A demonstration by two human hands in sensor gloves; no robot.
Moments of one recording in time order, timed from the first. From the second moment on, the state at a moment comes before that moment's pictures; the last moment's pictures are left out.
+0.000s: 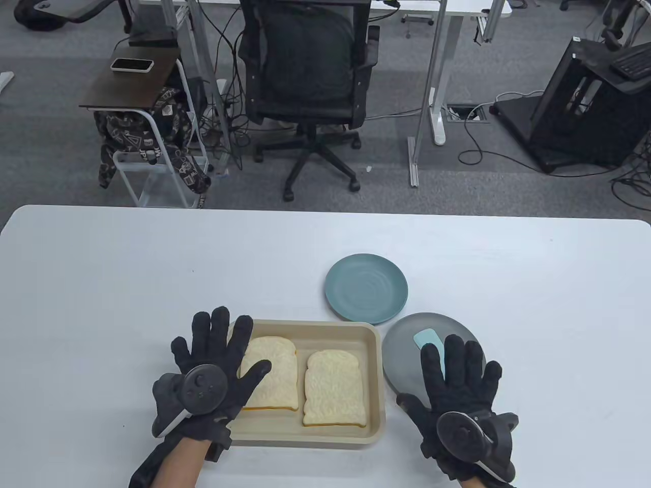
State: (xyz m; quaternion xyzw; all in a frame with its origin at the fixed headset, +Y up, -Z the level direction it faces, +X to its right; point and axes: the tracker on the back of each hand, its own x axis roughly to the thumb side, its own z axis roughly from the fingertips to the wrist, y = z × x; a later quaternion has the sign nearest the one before) left_hand -0.220 -0.712 -0.286 0.08 -0.10 0.19 0.97; right_hand 0.197 -0.707 -0.246 0.11 -0.21 0.96 0.13
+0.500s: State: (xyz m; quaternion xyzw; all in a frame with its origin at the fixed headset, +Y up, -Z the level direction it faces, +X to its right) left_hand -0.215 -0.714 -0.275 0.08 -0.11 0.18 0.97; right_hand 0.208 -0.690 -0.237 0.09 -0.23 0.96 0.09
